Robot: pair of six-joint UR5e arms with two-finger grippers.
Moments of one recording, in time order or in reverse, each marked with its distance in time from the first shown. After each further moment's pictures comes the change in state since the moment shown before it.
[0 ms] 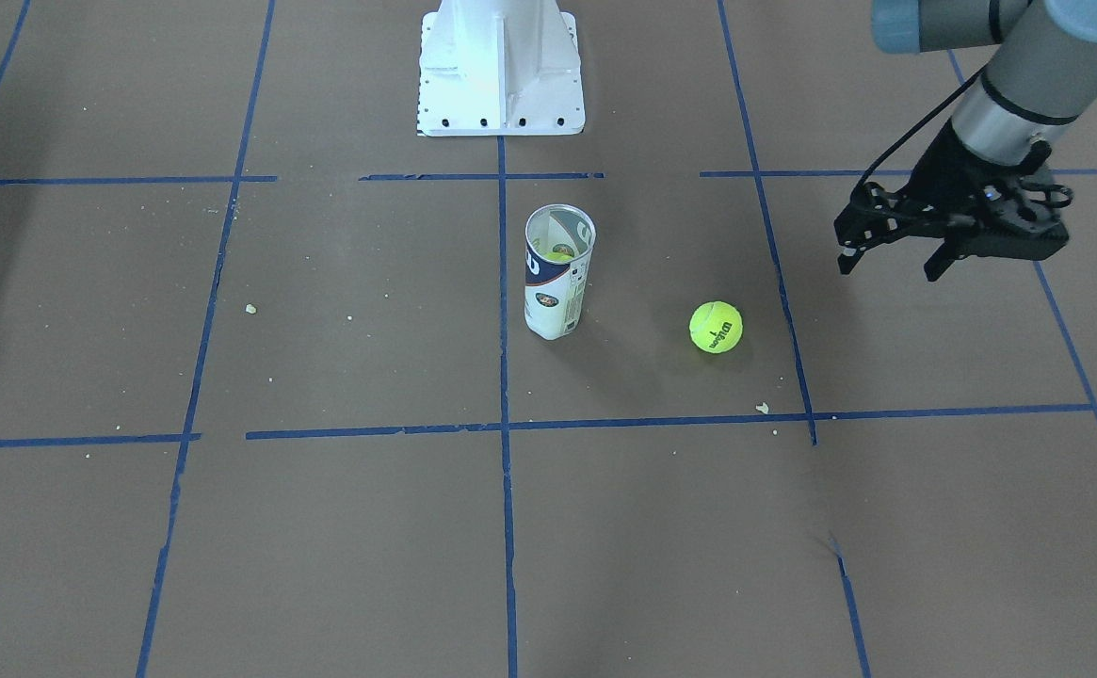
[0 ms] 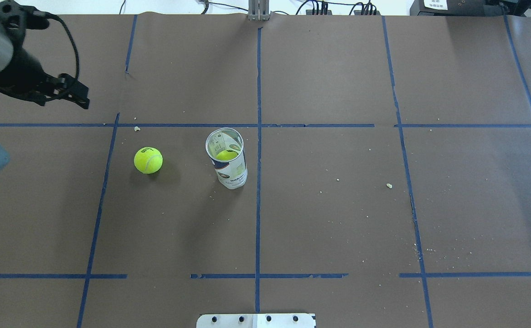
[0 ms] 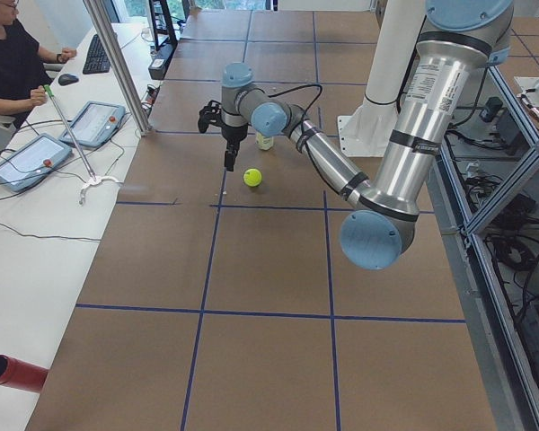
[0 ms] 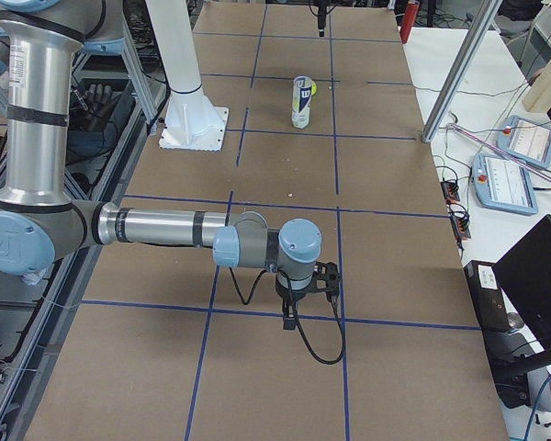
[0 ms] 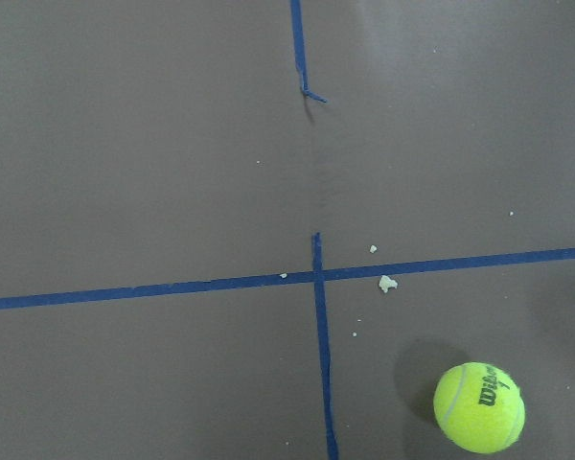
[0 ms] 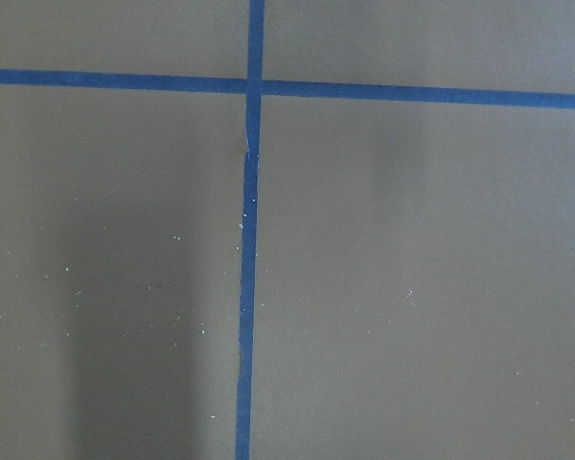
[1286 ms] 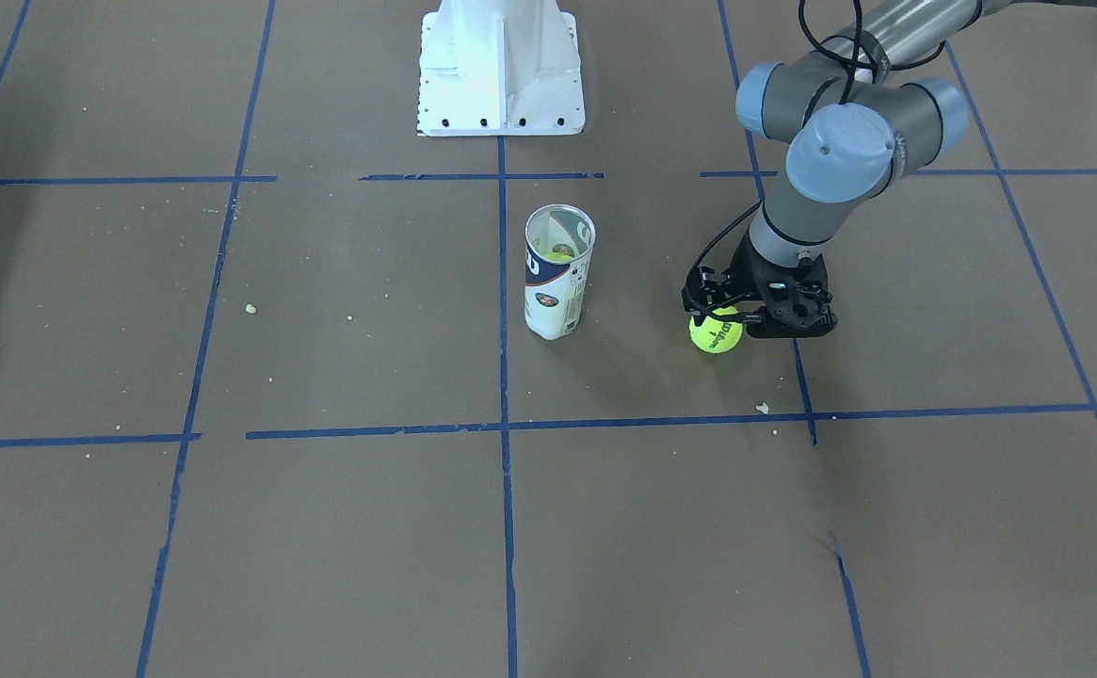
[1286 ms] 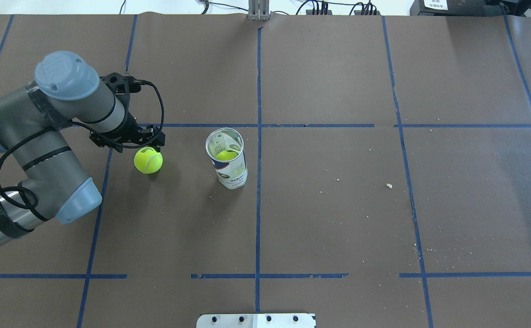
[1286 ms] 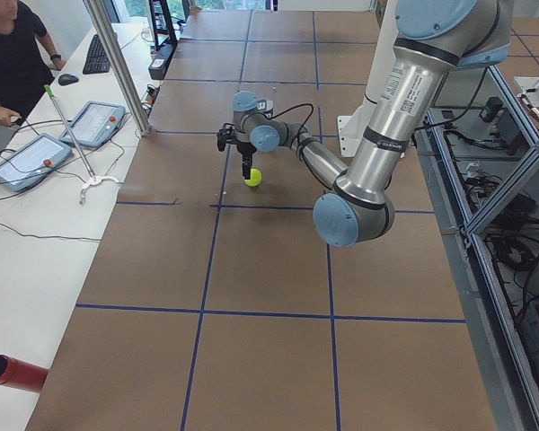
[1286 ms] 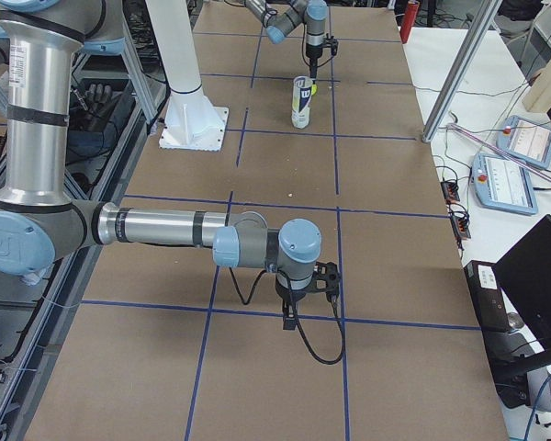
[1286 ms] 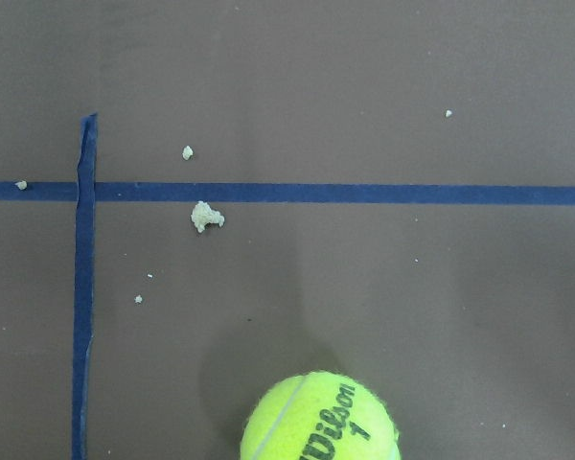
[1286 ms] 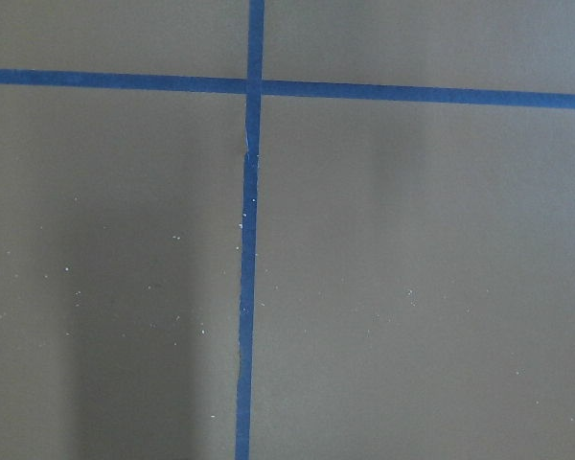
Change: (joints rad) left arm 0.242 -0.085 0.269 -0.207 0.102 -0.270; right arm 0.000 0.000 0.000 0.000 0.000 0.000
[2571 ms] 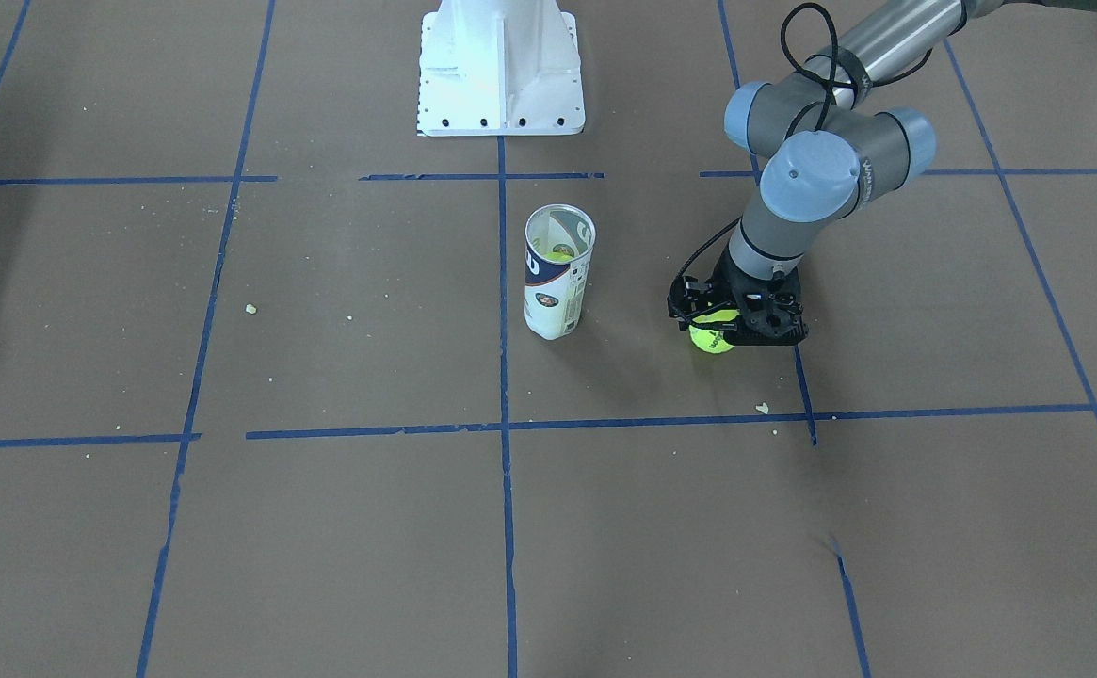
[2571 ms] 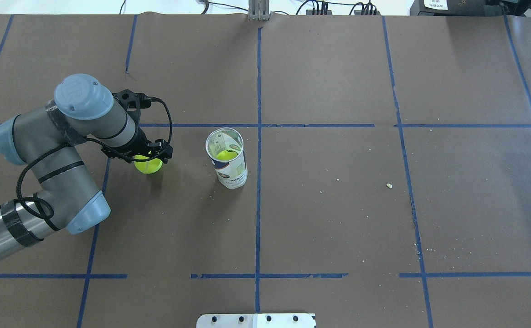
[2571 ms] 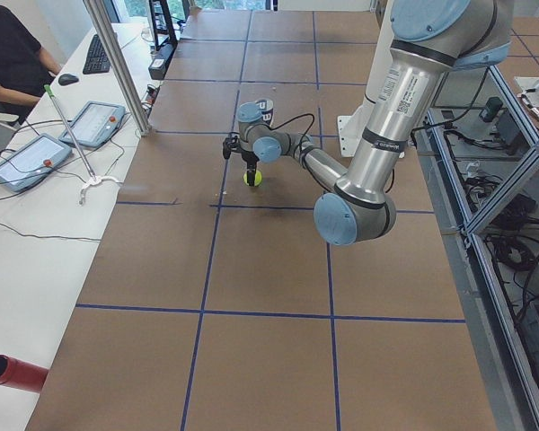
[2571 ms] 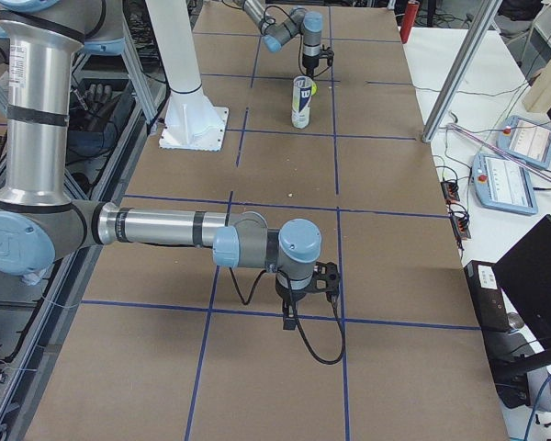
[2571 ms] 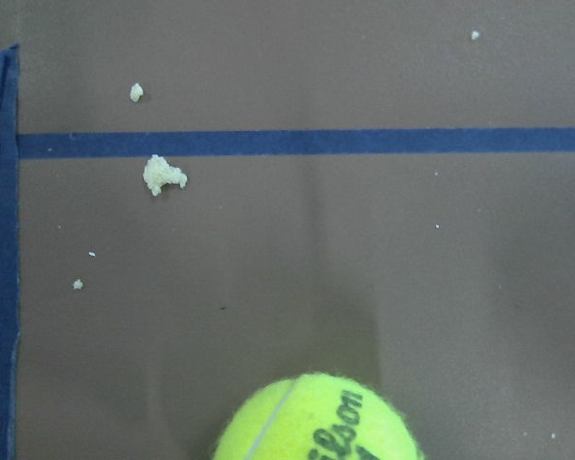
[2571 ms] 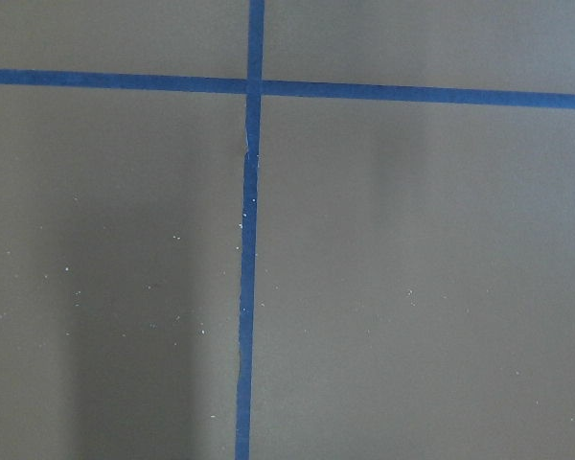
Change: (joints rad) left arm 0.045 0.002 0.068 -0.091 0.018 -0.016; right arm 0.000 0.000 0.000 0.000 0.000 0.000
